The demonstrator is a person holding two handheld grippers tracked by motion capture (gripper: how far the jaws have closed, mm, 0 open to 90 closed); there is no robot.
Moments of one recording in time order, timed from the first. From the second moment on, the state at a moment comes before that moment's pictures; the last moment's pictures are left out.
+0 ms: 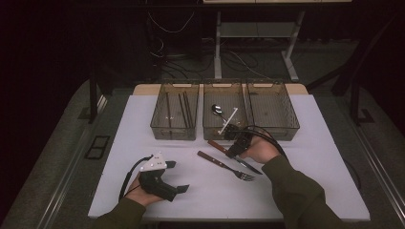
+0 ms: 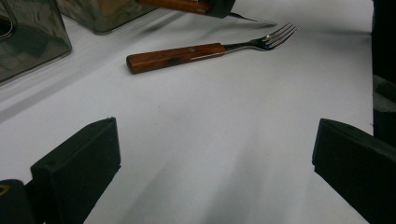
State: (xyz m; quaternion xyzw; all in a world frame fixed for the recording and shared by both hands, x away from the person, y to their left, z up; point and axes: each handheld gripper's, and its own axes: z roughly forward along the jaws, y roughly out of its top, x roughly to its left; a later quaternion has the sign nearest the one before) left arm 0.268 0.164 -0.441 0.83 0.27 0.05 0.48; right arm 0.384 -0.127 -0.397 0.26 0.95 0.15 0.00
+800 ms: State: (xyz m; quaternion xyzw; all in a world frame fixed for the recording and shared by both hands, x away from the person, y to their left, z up) left arm 0.268 0.164 -0.441 0.83 0.27 0.05 0.49; right arm 0.375 -0.202 -0.350 0.32 0.90 0.31 0.03
